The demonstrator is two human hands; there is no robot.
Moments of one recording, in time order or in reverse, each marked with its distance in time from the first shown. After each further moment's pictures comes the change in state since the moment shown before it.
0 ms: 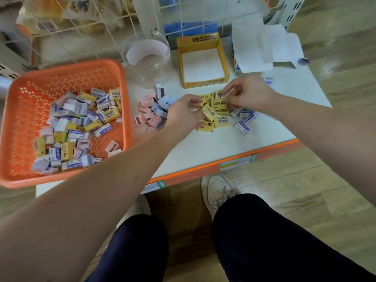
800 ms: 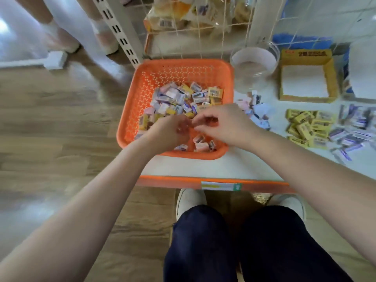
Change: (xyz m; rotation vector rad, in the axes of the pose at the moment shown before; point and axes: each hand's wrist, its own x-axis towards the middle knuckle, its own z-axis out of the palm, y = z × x) left_hand -0.093 -0.047 -0.216 0.674 0.059 -0.042; right_hand -0.033 -0.183 0.163 -0.095 -0.217 -0.678
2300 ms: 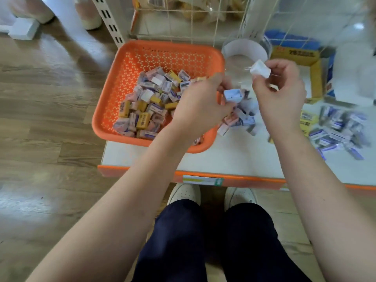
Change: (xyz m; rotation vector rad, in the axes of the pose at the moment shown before) left_hand 0.018 0.097 0.027 -0.199 0.380 0.294; right_hand -0.032 0.045 -0.050 0.272 0.901 0.301
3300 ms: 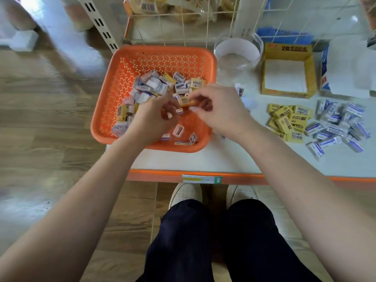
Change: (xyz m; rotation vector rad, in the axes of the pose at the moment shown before) left_hand -0.027 -0.077 -0.041 0.095 -0.132 -0.205; right_hand -0.026 -0.027 0.044 -0.266 -0.690 -0.267
